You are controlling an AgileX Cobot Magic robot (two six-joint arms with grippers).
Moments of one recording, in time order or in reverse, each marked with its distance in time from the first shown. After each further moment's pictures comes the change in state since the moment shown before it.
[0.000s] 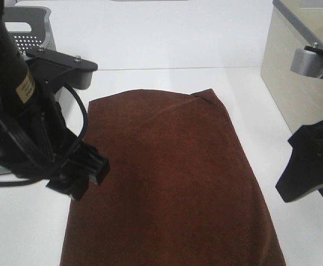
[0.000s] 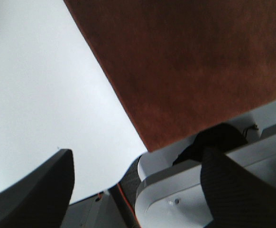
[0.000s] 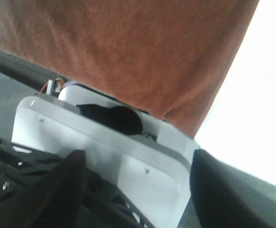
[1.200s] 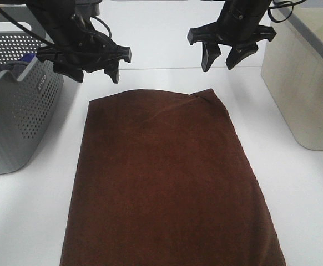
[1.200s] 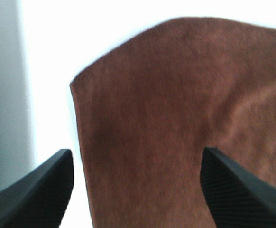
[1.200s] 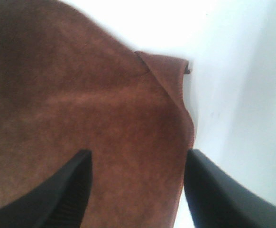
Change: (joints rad) left arm 0.411 0.592 -0.599 -0.020 -0.348 0.110; right arm -0.034 0.980 -1.104 -0.256 -0.085 0.073
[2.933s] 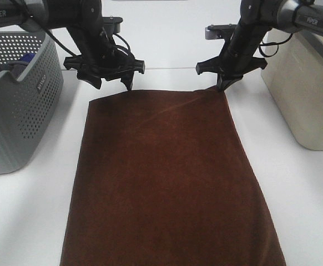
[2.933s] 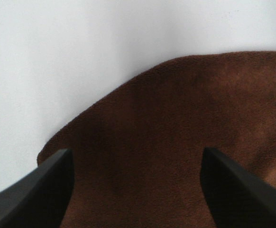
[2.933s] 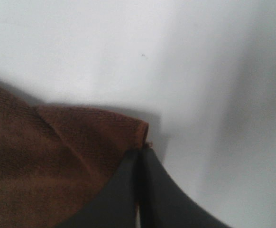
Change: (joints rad) left arm 0.015 0.310 -0.372 -0.025 0.096 0.083; right arm -0.095 0.379 -0.325 -0.013 -0.037 -0.073
